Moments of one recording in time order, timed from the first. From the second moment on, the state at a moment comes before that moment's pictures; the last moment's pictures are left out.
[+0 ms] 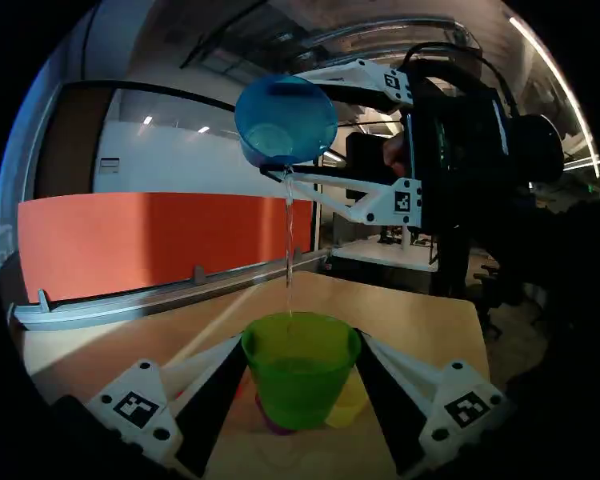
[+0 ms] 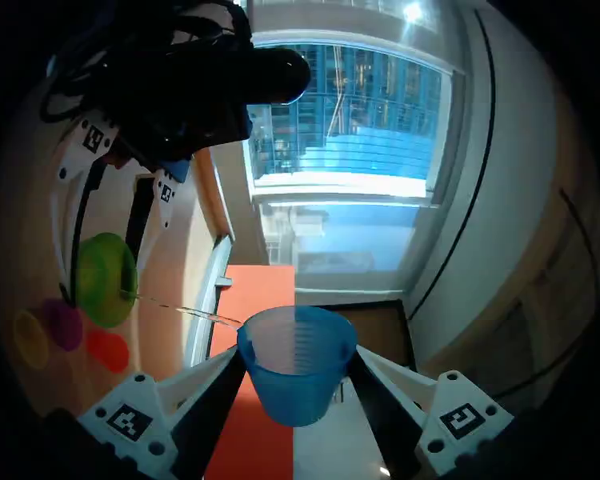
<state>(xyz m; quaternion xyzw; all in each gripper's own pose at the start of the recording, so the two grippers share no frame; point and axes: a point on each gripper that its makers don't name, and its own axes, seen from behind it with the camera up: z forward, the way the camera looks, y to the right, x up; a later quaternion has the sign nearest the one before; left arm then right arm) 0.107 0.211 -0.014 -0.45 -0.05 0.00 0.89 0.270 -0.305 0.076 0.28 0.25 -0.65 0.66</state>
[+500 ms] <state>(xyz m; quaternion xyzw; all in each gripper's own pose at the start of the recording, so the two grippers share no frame) 0.108 0.210 -0.015 -0.45 -0.05 0.00 0.89 0.273 -0.311 0.070 0.27 0.27 -0.68 0.63</state>
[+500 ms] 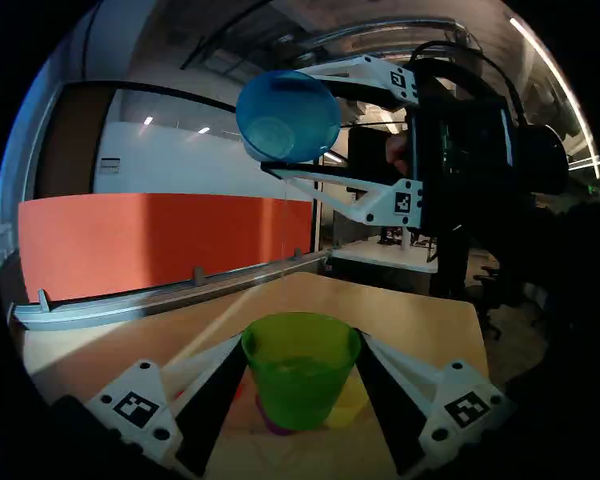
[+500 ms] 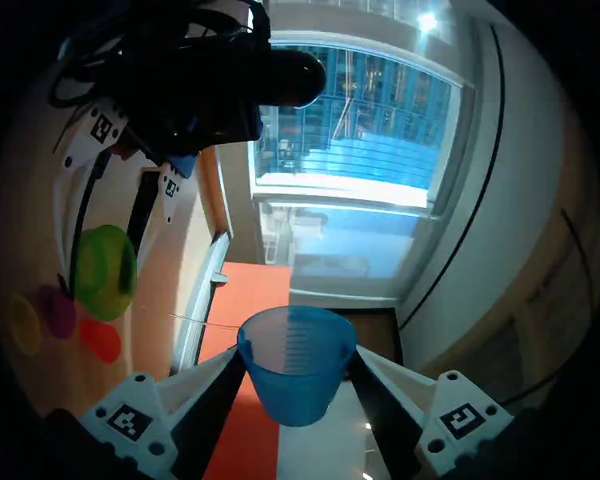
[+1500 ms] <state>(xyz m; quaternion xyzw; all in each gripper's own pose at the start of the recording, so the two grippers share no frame) 0.113 0.208 -0.017 -0.44 -0.04 0.00 0.90 0.273 -0.301 0.068 0.31 0.23 -0.60 0.70</state>
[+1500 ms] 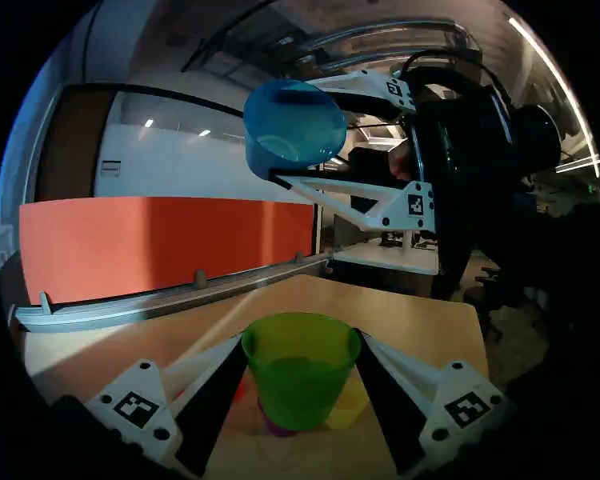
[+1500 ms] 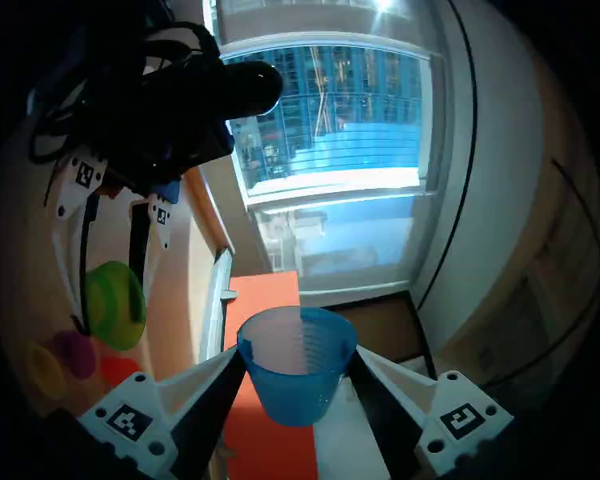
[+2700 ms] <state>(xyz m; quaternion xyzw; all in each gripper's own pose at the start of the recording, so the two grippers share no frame) 0.115 0.206 -0.017 -0.44 -0.04 0.00 0.90 0.235 -0.301 0.028 0.44 0.01 -0.19 0.88</state>
